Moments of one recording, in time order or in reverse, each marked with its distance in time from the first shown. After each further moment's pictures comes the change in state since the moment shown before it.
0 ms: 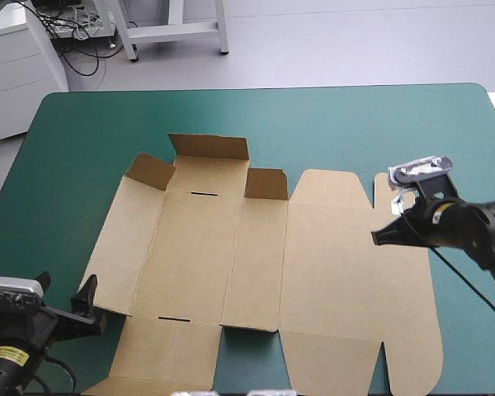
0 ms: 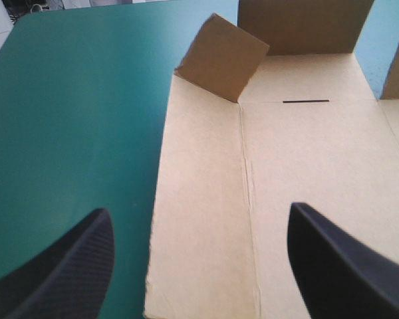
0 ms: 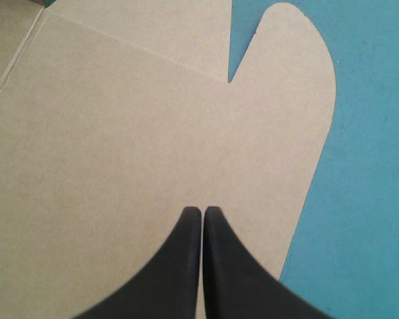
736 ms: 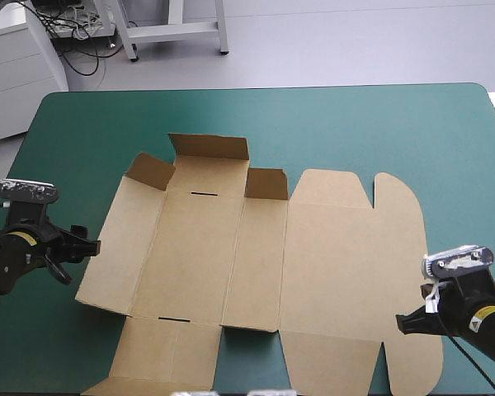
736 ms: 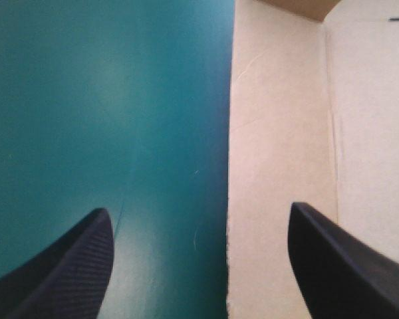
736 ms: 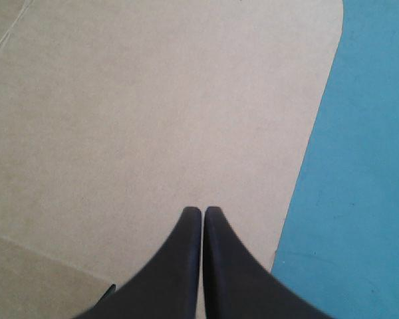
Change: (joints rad) left arm 0.055 0.642 -0.380 0.157 0.178 -0.013; right arm -0.001 -0.495 0.355 0.020 0.026 0.017
